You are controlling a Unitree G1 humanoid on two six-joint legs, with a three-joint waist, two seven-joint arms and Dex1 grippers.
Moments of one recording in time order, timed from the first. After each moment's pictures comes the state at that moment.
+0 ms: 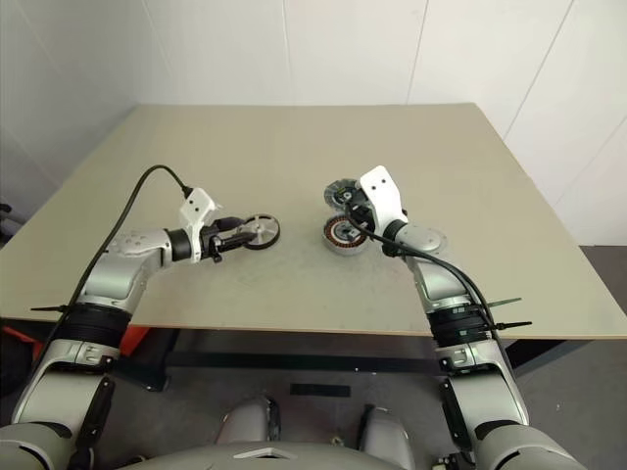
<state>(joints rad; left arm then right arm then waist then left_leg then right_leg) -0.50 0.50 -0.03 0.31 -0.19 0.36 -0.86 -0.54 -0.31 0.09 0.19 0.06 0.43 0.53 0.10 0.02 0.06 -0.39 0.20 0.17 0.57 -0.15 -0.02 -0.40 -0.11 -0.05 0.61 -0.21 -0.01</state>
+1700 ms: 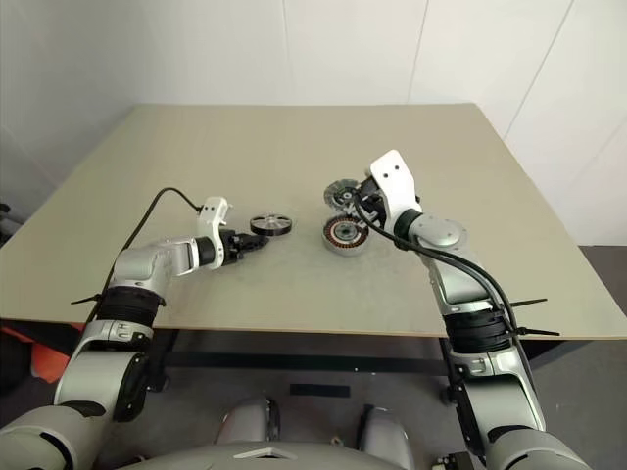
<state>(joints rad) -0.64 0.32 0.10 0.48 -0.34 0.84 -0.66 -0.51 -0.38 0.06 -0.02 0.09 0.51 0.54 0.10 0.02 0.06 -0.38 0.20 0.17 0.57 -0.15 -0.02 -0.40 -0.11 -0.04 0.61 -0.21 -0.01</state>
